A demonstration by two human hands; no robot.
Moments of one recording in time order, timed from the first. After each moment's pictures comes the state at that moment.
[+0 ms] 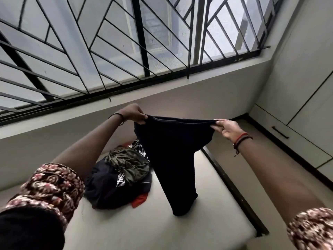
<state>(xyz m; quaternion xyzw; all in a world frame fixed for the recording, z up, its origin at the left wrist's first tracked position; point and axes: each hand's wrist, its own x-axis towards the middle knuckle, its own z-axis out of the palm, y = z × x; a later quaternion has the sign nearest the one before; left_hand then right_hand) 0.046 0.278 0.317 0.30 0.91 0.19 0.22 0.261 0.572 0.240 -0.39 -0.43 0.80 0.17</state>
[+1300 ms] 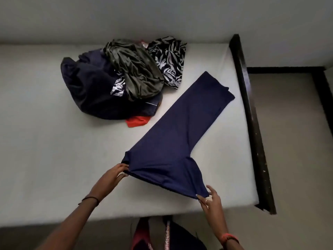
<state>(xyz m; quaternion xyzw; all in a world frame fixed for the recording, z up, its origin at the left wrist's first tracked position) 0.340 0.044 -0.181 0.14 0.90 0.29 0.29 0.522 0.406 -0.199 -0.22 -0.90 0.35 -0.15</state>
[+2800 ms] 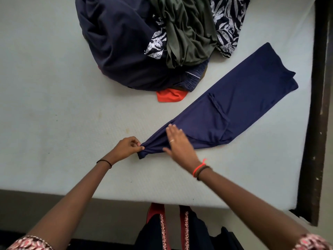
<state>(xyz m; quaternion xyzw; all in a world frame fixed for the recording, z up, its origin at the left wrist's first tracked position) 0.282 -0.008 -0.245 -0.14 0.79 0.38 0.45 0.306 0.223 -0.255 0.15 -0.96 0.17 -0.19</state>
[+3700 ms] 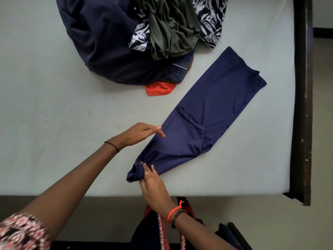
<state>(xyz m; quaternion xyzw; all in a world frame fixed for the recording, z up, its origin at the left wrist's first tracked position) 0.254 0.060 -0.197 0.13 0.76 0.41 0.49 0.422 0.153 -0.178 -0.02 -0.84 0.45 -0.30</state>
